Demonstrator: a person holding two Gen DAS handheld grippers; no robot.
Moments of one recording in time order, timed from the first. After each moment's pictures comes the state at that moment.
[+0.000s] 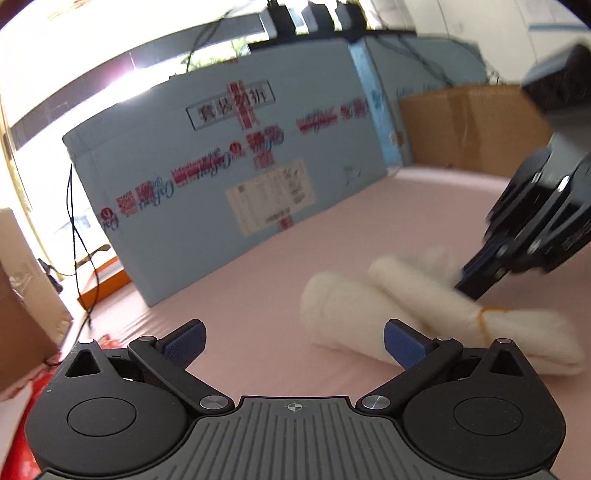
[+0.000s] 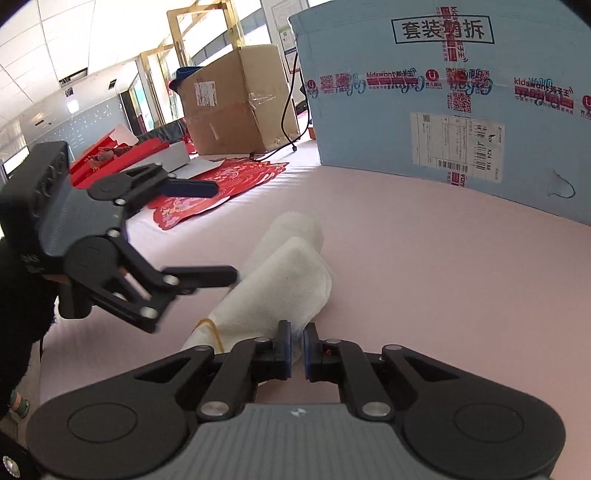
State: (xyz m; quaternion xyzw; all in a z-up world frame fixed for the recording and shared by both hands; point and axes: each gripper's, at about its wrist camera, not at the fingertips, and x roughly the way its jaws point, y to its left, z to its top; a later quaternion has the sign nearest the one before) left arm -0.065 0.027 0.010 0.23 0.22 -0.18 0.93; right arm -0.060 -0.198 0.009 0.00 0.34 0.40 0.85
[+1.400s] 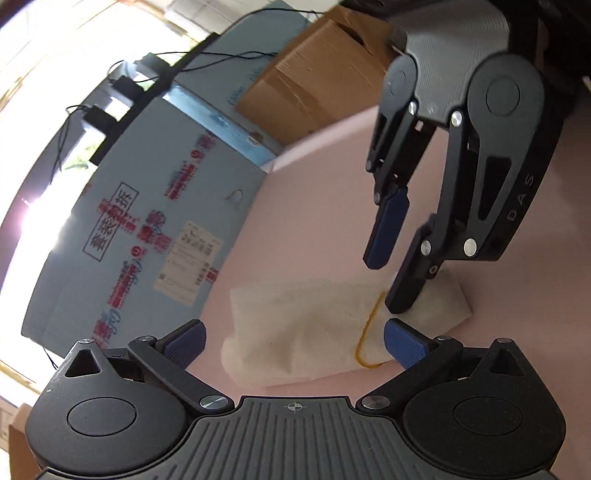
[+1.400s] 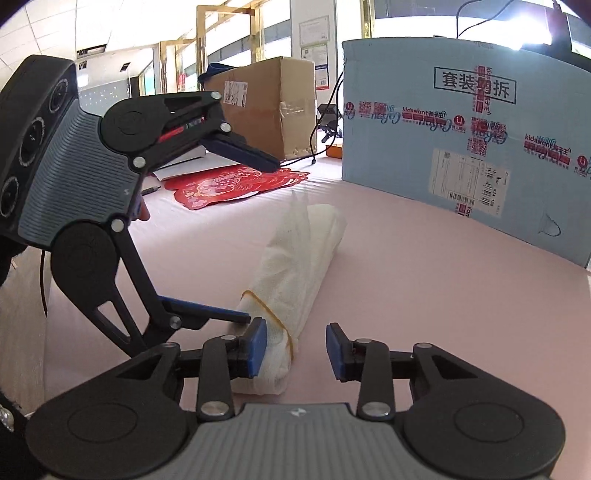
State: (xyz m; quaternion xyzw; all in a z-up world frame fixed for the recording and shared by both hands) left arm -0.136 -0.029 0.030 0.50 0.16 -0.28 0.80; right arm -0.135 -0.174 0.012 -0.08 0.28 0.37 0.88
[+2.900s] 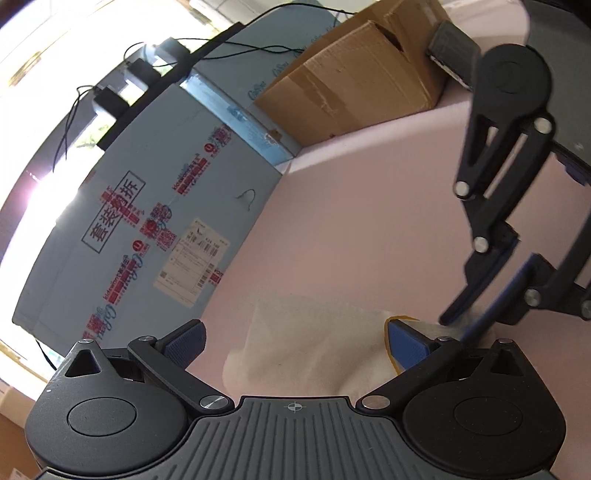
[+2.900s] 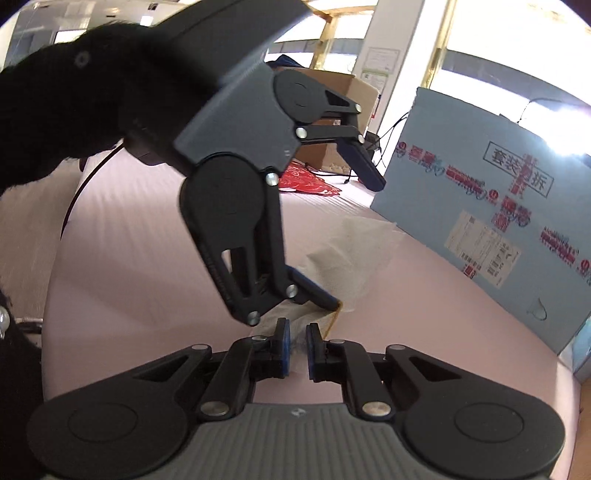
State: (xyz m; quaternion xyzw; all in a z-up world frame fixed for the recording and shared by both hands) left arm -0.109 -0.043 0.034 0.43 0.18 -0.26 0.85; right arm -0.193 -0.153 0.010 -0.25 0.19 0.39 0.87
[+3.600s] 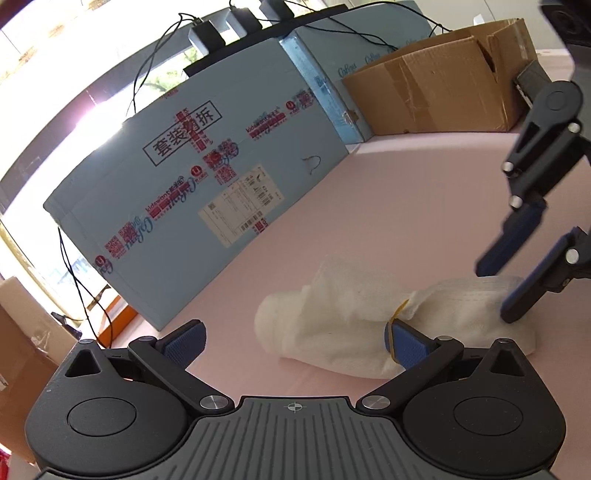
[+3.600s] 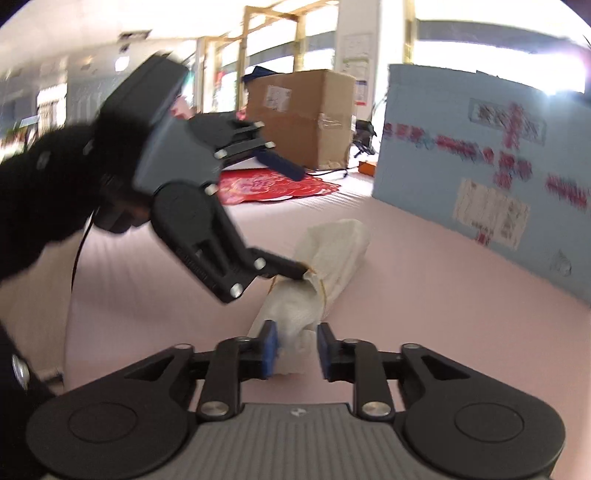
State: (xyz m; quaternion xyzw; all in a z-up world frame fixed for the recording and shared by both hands) left arm -0.123 -0.006 0.034 0.33 0.19 -0.18 0.91; right arm -0.148 -0.184 0.019 -0.06 0.28 0.41 0.87
